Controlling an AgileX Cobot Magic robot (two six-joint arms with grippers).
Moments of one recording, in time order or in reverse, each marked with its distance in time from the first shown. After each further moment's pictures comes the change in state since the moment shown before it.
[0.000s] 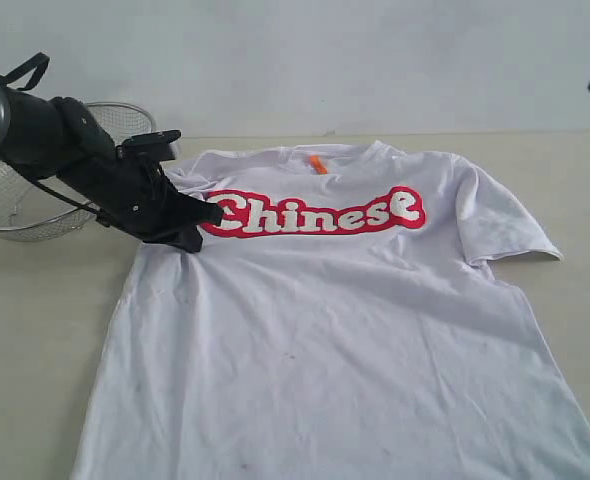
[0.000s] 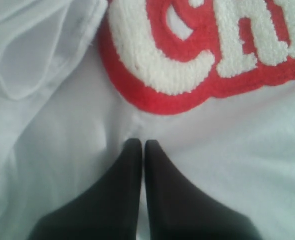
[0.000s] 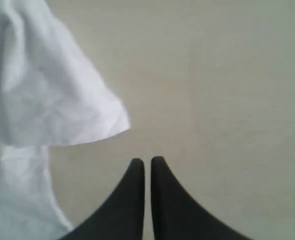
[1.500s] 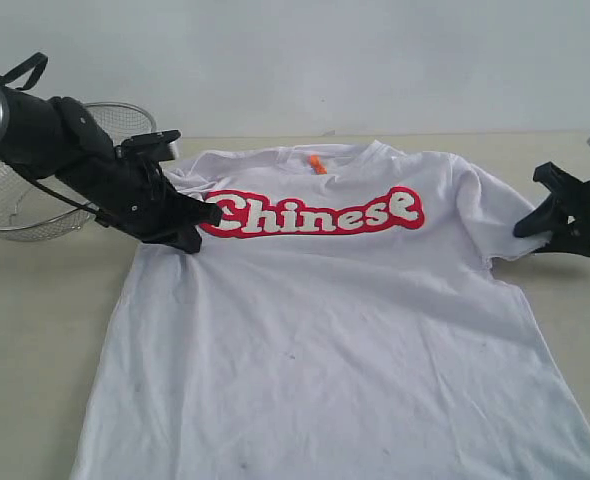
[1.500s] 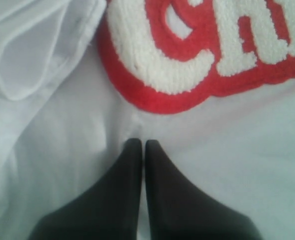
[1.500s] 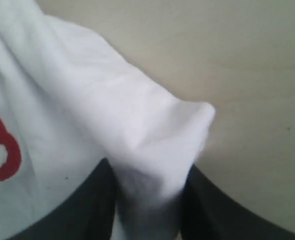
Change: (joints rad) left arm 0.004 0.000 0.000 0.002 0.006 0.006; right arm -0.086 0.217 0.424 0.829 -0.413 -0.370
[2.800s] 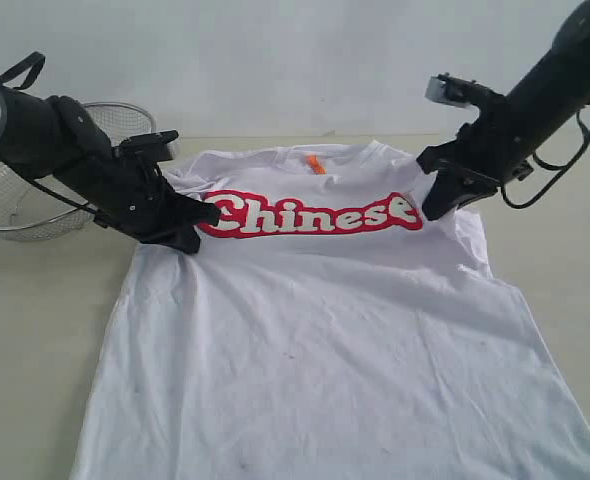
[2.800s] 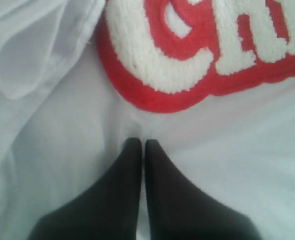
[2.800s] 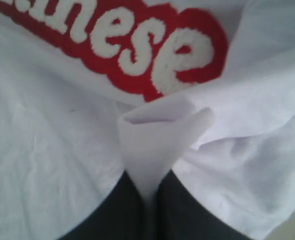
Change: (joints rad) left arm 0.004 0.000 0.000 -0.004 0.014 0.000; right arm 0.362 -0.035 -0.334 -0.433 0.290 0.028
